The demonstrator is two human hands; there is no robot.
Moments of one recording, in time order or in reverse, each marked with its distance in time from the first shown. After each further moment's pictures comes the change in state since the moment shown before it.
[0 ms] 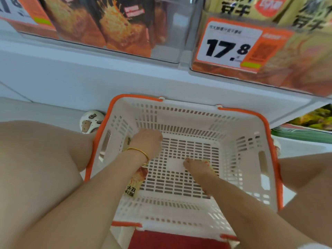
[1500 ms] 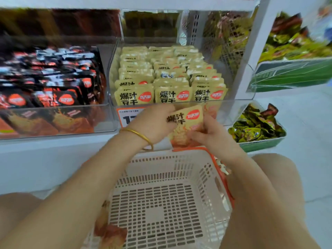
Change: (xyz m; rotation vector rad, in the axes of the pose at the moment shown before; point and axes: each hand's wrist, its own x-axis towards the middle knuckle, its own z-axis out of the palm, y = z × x) left_hand -0.073 0.194 -0.179 -0.088 0.281 0.570; right_hand -0.252 0.071 -0.192 1.249 1.028 -0.176
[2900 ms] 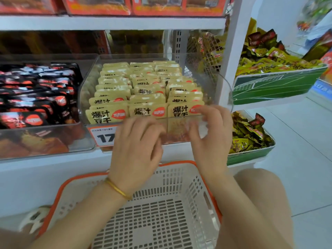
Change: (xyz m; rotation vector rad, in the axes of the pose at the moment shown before) left_hand -0.009 0.000 0.048 0.287 0.725 0.387; right_hand 0.008 0.008 -0.014 -0.419 0.827 -0.550
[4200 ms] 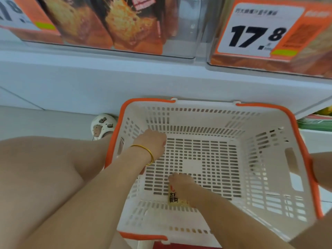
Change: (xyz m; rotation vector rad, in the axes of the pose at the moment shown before) left_hand -0.219 -0.148 0.037 0.052 -1.310 -0.669; right_hand -0.360 -0.009 0.157 -0.462 -2.115 -0.194
